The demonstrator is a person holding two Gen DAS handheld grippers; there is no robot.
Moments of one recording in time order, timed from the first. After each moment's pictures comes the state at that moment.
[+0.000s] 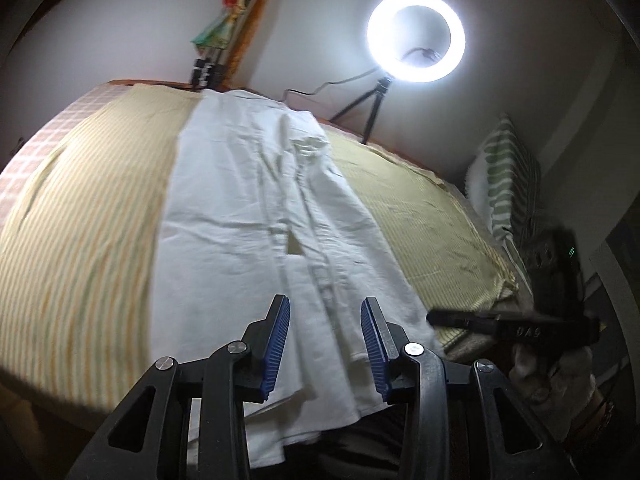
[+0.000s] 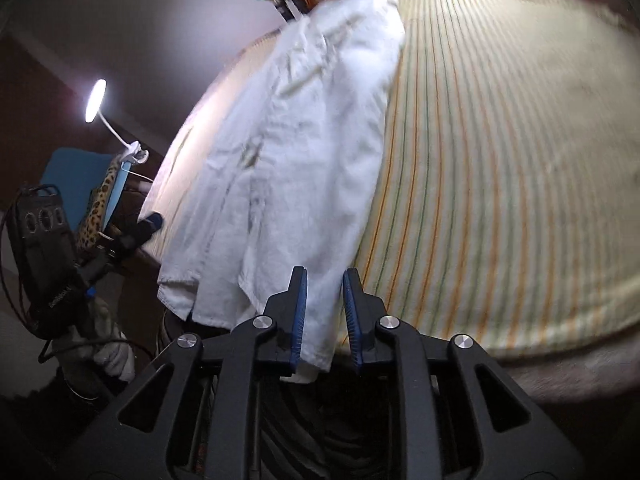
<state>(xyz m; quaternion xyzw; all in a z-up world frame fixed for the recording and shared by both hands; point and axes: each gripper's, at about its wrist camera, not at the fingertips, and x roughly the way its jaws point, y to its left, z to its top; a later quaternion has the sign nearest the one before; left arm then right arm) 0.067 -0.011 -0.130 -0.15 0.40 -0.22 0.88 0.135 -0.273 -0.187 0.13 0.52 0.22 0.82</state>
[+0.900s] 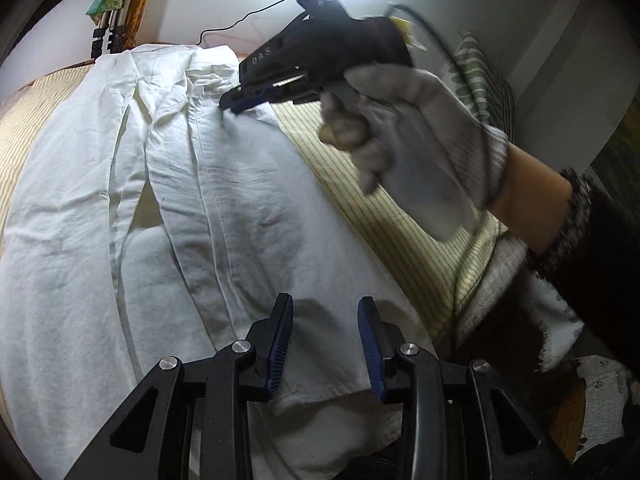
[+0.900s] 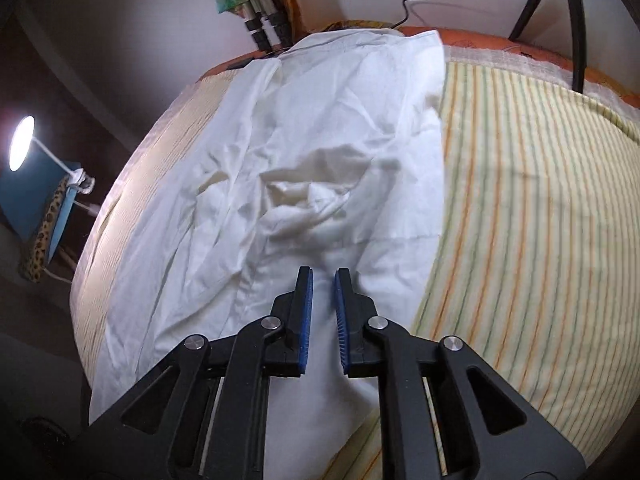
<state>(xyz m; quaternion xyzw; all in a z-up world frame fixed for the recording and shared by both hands) 0.102 -0.105 -0.183 -0.08 0.46 -0.30 0.83 0.373 -0.230 -0.211 0.05 0.53 0.20 0.82</state>
